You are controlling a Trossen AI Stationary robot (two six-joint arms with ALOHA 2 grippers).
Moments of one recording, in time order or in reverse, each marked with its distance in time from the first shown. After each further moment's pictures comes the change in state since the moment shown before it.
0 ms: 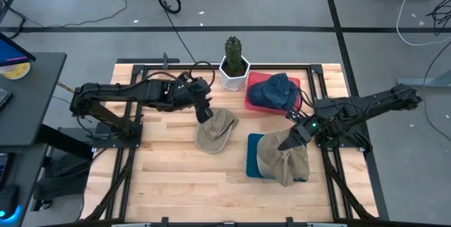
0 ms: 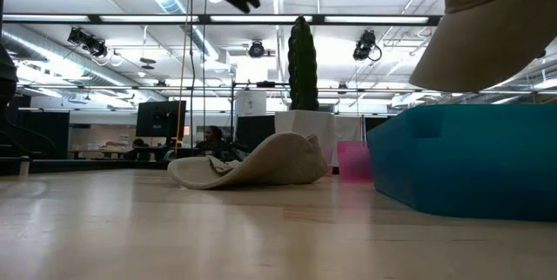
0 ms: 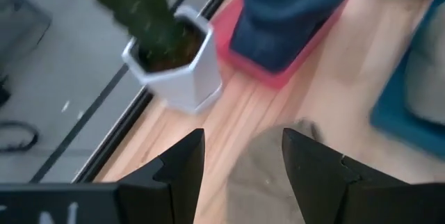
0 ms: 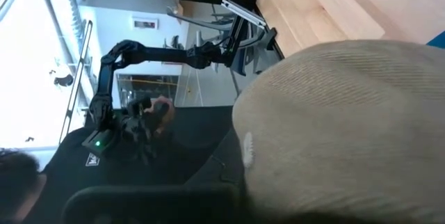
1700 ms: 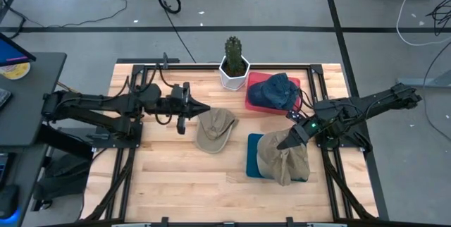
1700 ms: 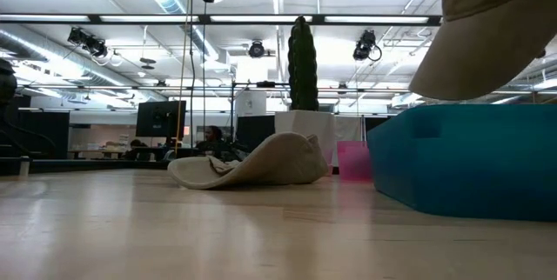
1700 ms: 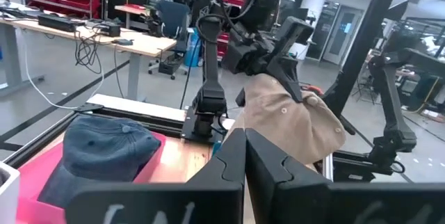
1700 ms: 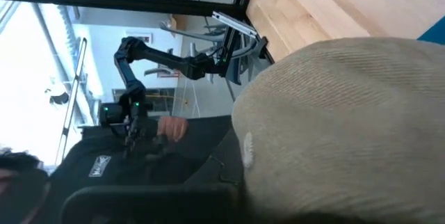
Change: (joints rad) left arm 0.059 -0.442 -0.766 1.199 0.586 0.080; right arm 0.027 0.000 0.000 -0.020 0.067 0.051
